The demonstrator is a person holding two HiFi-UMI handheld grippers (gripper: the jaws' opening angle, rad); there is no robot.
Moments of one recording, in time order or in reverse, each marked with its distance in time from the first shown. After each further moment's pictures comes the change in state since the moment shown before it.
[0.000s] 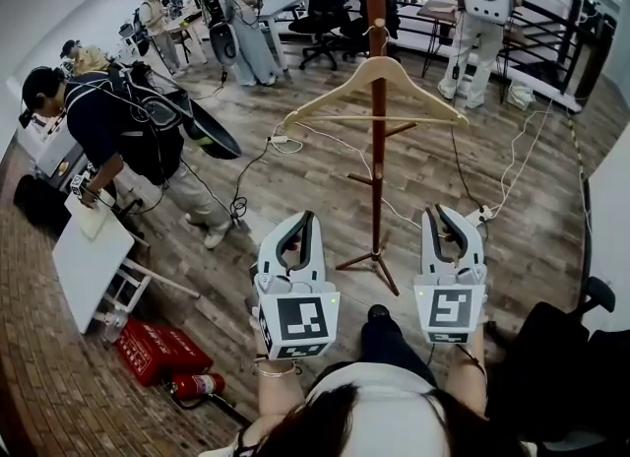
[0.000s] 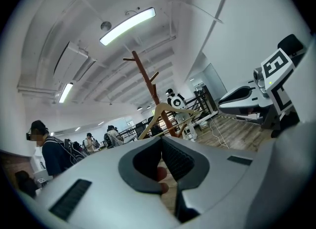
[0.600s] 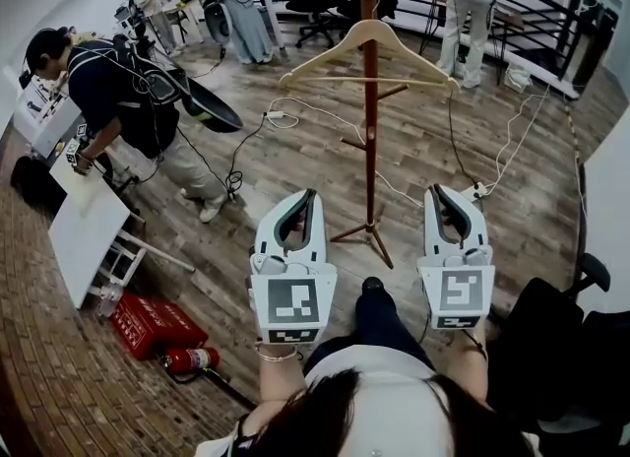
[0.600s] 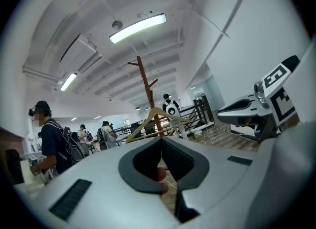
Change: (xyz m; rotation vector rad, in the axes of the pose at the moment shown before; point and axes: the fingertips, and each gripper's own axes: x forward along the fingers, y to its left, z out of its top) left arm -0.050 -0.030 0.021 -0.110 -0.061 -0.046; right arm -0.059 0.003 0.003 0.092 -0.015 0.033
